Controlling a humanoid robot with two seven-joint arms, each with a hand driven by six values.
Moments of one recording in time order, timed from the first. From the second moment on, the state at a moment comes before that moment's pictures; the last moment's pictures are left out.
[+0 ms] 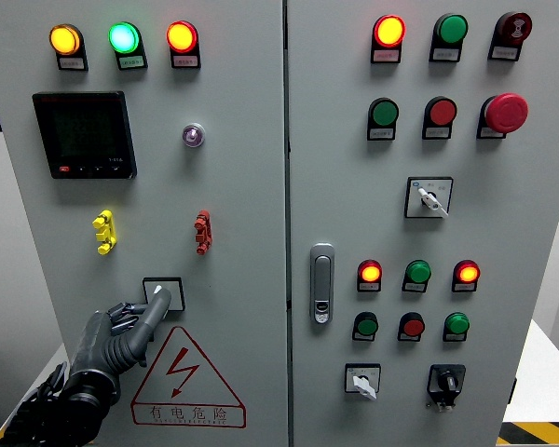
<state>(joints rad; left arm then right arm) -0.56 -0.03 -1.46 -1.62 1.55 0.34 0.71 -0.01 0.12 0.07 -0.17 -0.02 0.00 -0.01</state>
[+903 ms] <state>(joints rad) -0.58 -0.03 -1.46 -1.61 1.55 0.34 0.71 -0.01 0.12 0.07 -0.17 -0.02 0.00 -0.01</state>
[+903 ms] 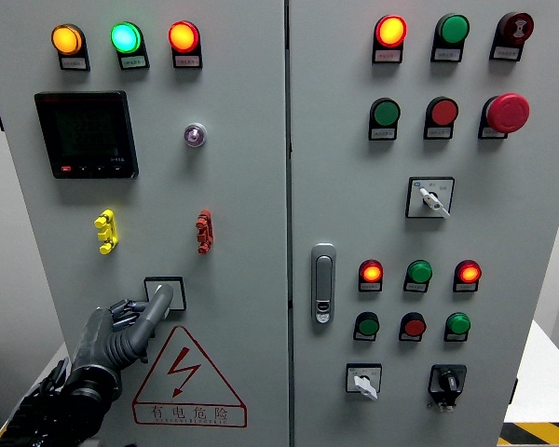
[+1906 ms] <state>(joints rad) -0.58 -0.03 -1.46 -1.60 1.55 0.34 0.71 -0.01 0.12 0.07 -0.17 -0.02 0.00 -0.01</state>
